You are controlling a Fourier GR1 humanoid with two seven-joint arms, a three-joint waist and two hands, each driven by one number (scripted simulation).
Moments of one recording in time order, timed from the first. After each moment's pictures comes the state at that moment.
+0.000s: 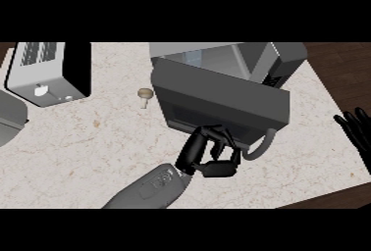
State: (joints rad) left arm -0.63 0.00 -0.91 -0.93 0.54 0.53 -0.53; right arm 0.07 -0.48 -0.11 -1.64 -0.33 0.53 -0.53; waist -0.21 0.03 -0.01
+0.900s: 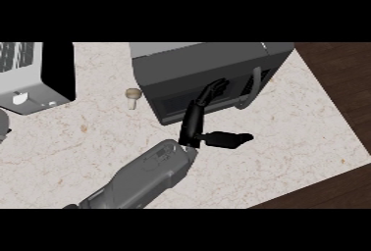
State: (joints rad) left arm -0.81 0.00 -0.85 -0.87 0.80 0.71 -0.51; right arm -0.11 -0.67 -0.26 -1.69 -0.20 0.45 -0.55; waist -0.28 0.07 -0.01
